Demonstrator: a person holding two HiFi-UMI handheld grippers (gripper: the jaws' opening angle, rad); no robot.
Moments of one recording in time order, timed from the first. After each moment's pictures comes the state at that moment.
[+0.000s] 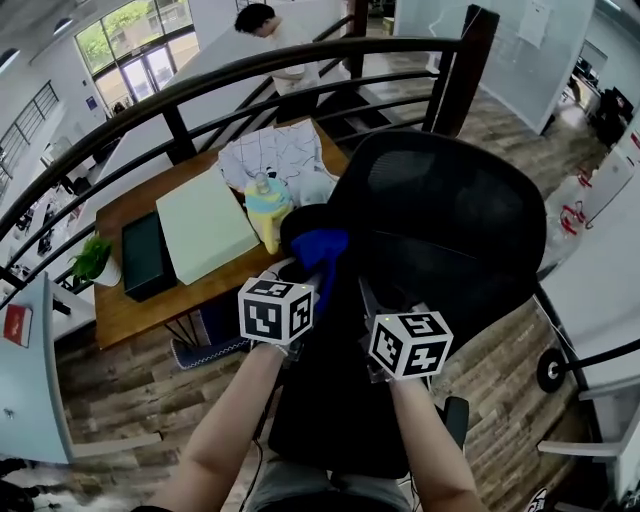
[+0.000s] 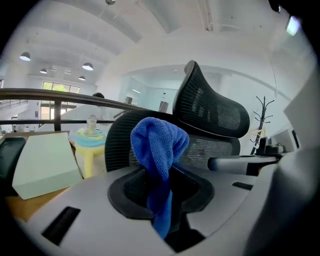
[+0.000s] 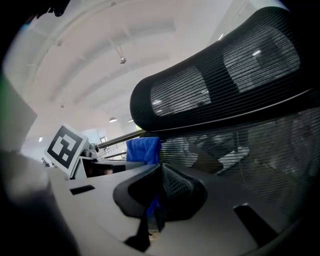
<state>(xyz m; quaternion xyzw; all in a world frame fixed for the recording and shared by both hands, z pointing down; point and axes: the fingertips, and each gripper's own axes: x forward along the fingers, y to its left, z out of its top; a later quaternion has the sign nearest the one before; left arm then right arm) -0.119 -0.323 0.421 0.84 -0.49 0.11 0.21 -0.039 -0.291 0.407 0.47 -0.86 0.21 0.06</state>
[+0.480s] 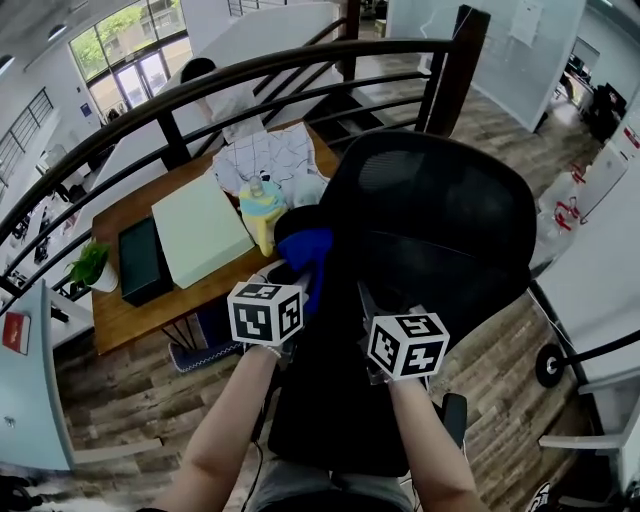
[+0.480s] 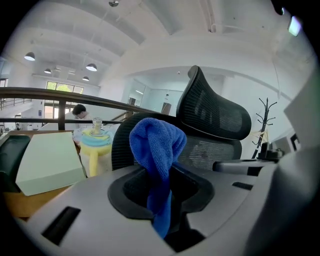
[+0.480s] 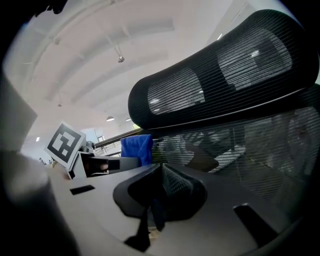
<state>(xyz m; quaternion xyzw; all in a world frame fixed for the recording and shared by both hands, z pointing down) -0.131 -0.319 0.418 0.83 -0.51 0.11 0.22 -0.030 -0.285 0.412 0.48 -0.85 0.21 0.06</state>
